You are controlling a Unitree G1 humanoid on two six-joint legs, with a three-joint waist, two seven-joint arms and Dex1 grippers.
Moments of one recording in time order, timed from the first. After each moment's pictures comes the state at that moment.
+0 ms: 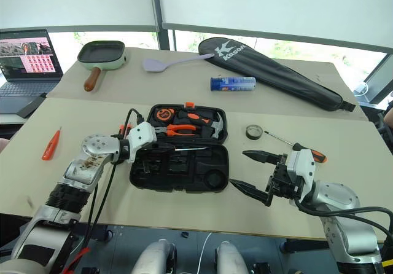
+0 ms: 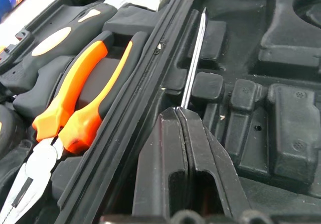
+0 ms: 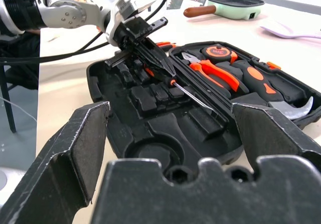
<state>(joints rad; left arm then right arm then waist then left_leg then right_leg) -0.56 0.54 -0.21 0.25 -0.05 0.12 -1.04 0.06 -0.66 -0.17 -0.35 0.61 0.16 1.02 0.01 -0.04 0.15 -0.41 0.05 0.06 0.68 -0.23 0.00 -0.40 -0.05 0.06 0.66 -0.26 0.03</state>
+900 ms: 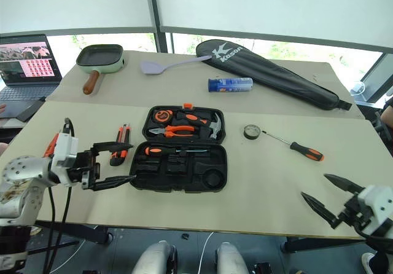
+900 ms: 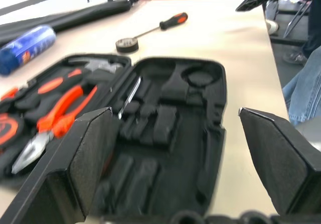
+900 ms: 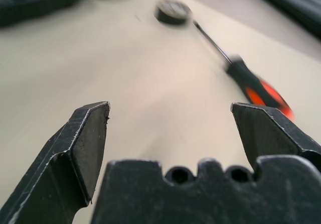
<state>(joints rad) -0.06 0.78 0.27 -0.10 -0.55 0.11 -1.37 0.33 -0.71 -0.57 0.20 0.45 -0.22 1.08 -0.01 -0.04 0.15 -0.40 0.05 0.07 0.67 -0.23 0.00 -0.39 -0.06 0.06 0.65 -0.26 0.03</state>
